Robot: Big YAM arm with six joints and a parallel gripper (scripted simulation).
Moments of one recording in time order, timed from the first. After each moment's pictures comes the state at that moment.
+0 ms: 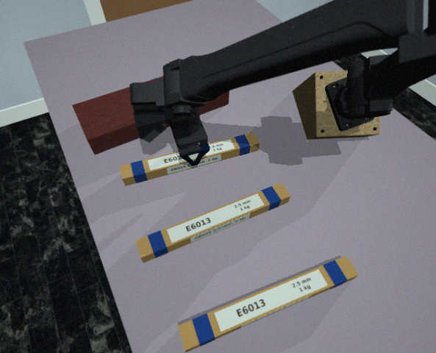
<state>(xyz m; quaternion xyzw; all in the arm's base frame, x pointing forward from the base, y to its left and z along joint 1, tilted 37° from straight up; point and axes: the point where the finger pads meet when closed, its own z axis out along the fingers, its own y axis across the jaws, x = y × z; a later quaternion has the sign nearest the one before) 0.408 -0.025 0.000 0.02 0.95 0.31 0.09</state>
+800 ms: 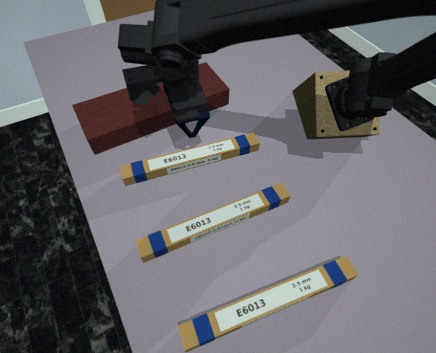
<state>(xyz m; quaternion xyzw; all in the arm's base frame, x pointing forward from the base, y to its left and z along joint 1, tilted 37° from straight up) 0.389 -0.083 0.075 0.03 0.95 0.30 0.10</state>
